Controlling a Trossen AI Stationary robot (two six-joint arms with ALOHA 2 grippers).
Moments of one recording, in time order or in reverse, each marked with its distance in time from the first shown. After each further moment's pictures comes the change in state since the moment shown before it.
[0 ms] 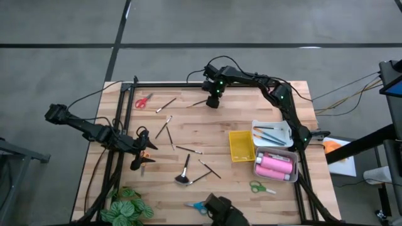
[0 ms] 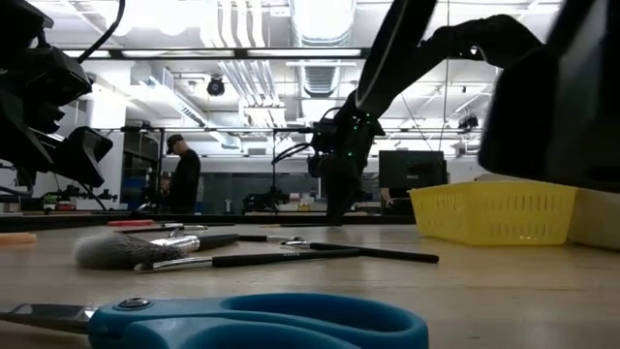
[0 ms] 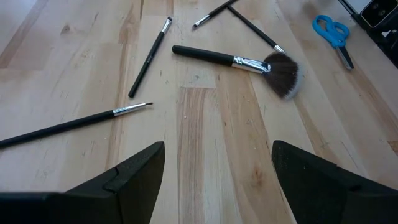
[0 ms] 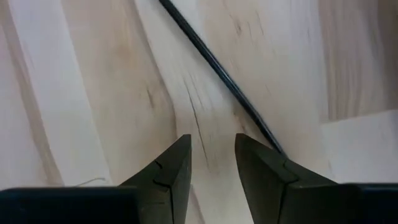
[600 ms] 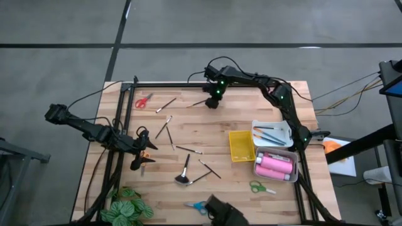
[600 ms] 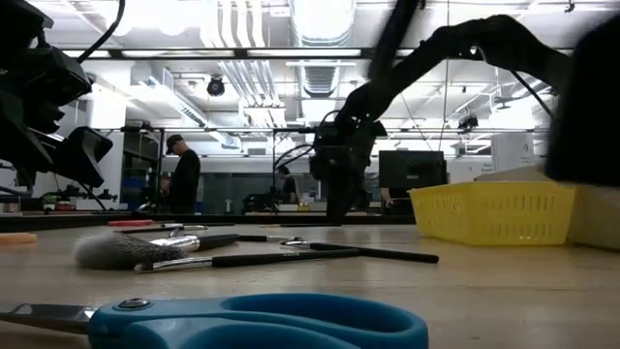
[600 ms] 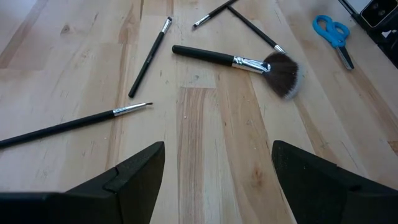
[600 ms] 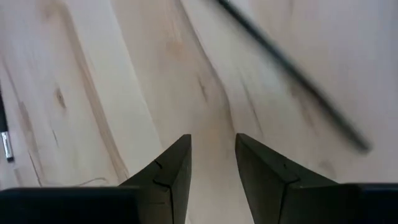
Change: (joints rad) left arm 0.000 0.000 0.000 0.000 0.000 0.000; right arm 0.005 -0.005 0.000 -0.059 -0.148 0.122
